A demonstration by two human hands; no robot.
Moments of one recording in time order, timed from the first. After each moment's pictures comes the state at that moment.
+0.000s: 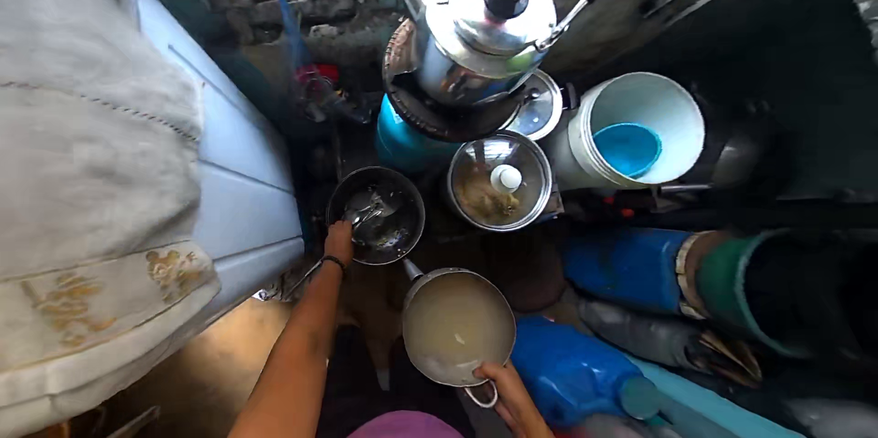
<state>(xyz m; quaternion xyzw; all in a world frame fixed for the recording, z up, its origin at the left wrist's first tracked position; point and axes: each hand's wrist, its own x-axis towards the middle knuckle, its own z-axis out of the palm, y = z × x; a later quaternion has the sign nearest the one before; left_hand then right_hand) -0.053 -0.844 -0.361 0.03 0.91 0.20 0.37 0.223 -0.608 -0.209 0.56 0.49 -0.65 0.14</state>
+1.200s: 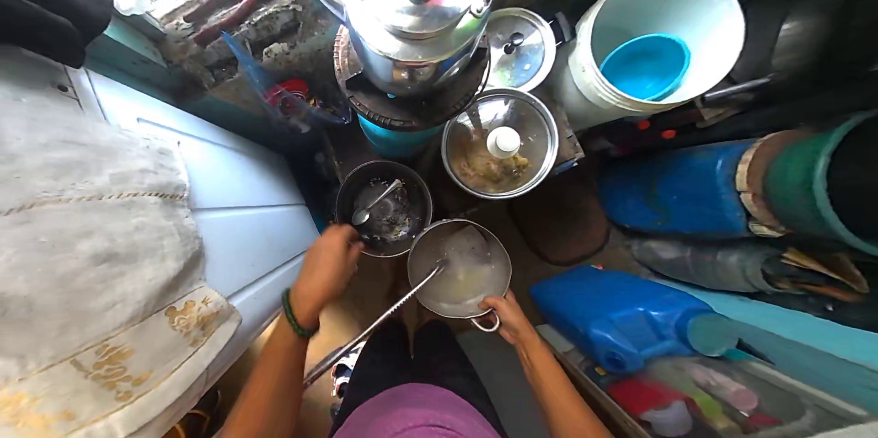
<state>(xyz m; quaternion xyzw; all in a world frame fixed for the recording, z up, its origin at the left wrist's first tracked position) -0.077 -0.843 -0.122 0.15 0.88 0.18 0.42 0.168 -0.610 -0.254 0.56 0.46 -0.67 0.14</state>
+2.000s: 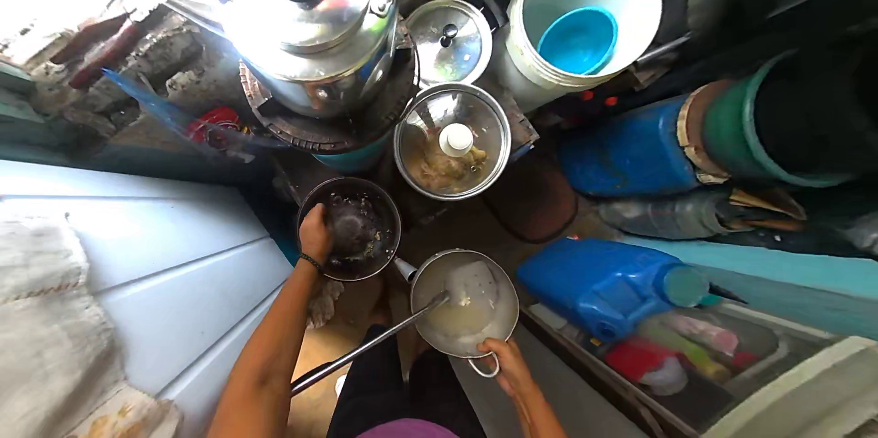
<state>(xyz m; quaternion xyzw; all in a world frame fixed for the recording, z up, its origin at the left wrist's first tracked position) -0.129 -0.803 -0.336 0.15 0.93 0.23 0.26 0.242 -0.641 -0.265 0.63 0.34 -0.70 -0.01</state>
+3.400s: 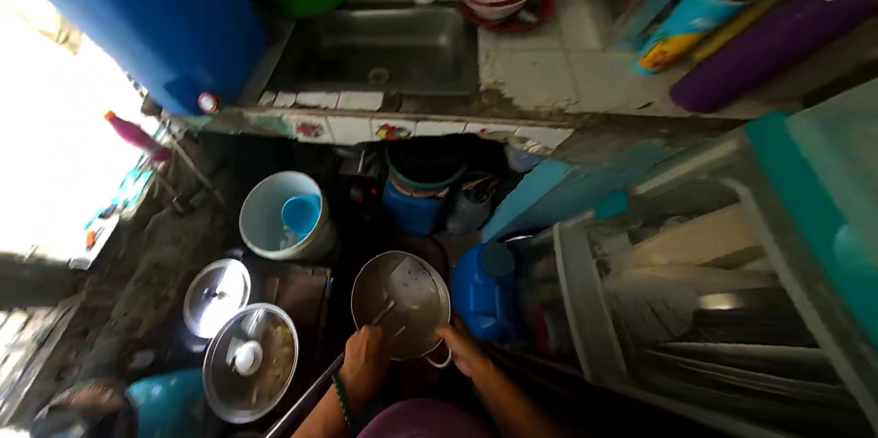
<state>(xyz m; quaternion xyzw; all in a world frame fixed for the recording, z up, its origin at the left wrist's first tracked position) 0.167 -0.383 -0.059 0.59 0.67 -0.16 0.42 0.343 -0.365 -0.132 0.61 0.27 -0.70 -0.25</state>
